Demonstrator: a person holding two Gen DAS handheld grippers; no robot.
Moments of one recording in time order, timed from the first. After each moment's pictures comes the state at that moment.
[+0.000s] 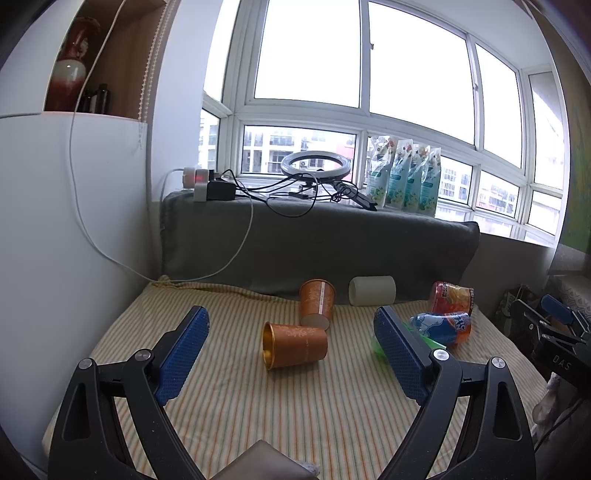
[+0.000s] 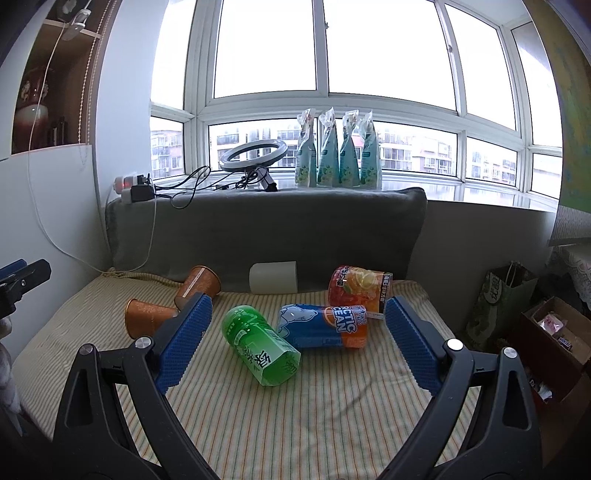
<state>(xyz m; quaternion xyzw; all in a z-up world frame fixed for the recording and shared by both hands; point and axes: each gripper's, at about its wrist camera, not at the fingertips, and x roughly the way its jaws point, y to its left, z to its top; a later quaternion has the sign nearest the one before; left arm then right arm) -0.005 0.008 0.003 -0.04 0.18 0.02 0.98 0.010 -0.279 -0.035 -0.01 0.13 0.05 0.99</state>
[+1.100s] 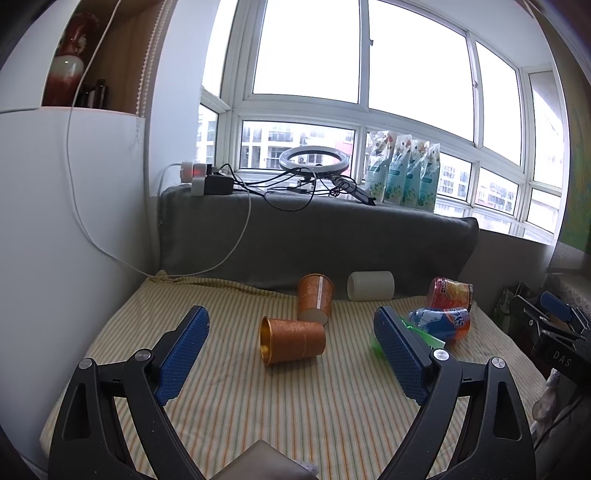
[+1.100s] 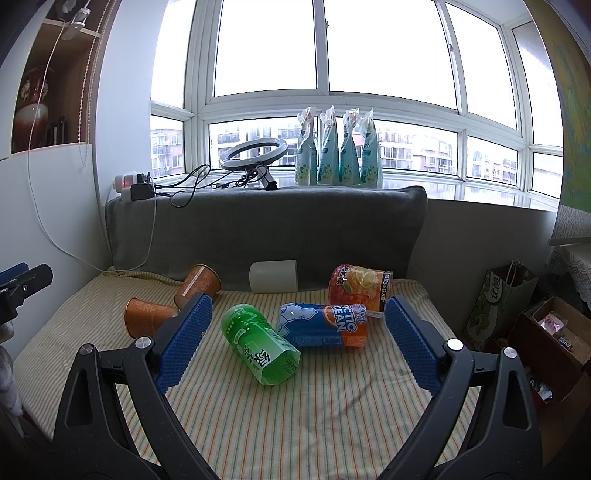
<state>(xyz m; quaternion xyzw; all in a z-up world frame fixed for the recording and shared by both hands) -0.007 0.003 -0.003 -0.05 0.18 0.01 0.98 0.010 -0.279 -0.035 -0.01 0.13 0.05 0.99</state>
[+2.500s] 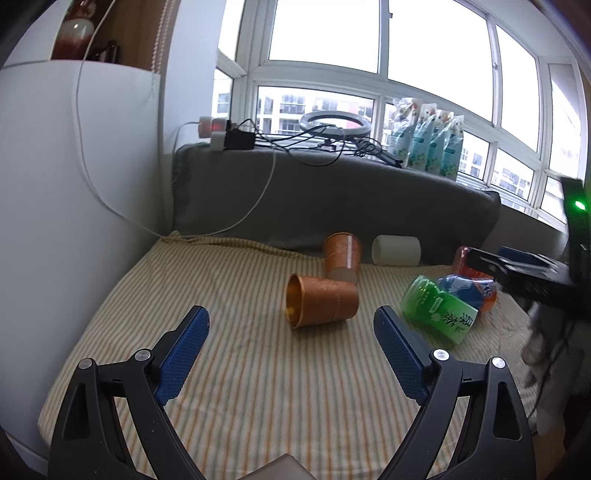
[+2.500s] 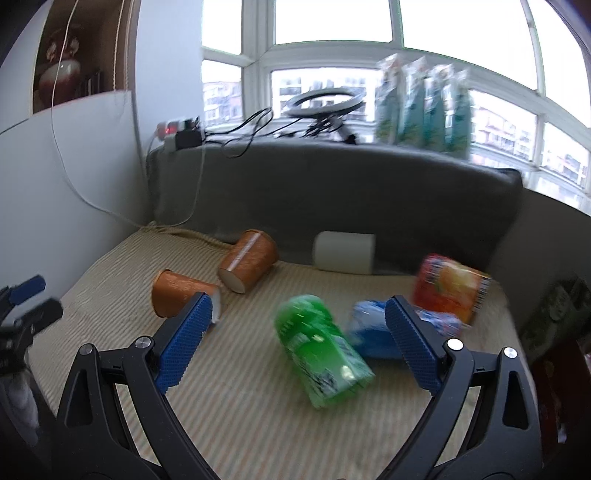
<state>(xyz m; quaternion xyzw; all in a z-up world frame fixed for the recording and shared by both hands) 0.006 0.038 -0.040 -0.06 0.24 0.03 0.97 0.110 -0.223 -0.046 -0.05 0.23 0.18 0.95</state>
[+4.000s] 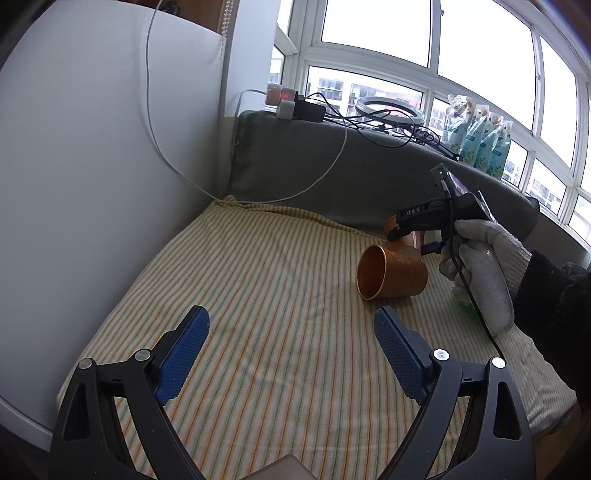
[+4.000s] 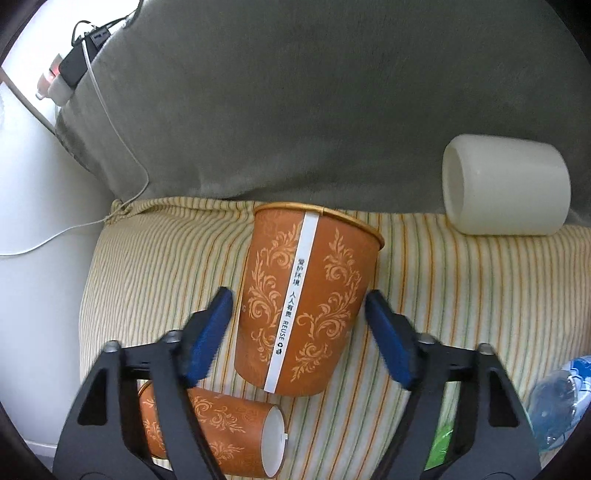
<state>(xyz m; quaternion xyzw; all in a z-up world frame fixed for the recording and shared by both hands) -0.011 0.102 -0.067 -0.09 0.28 0.09 0.95 0.336 -0.088 -0.133 0.06 0.52 0.19 0.83</state>
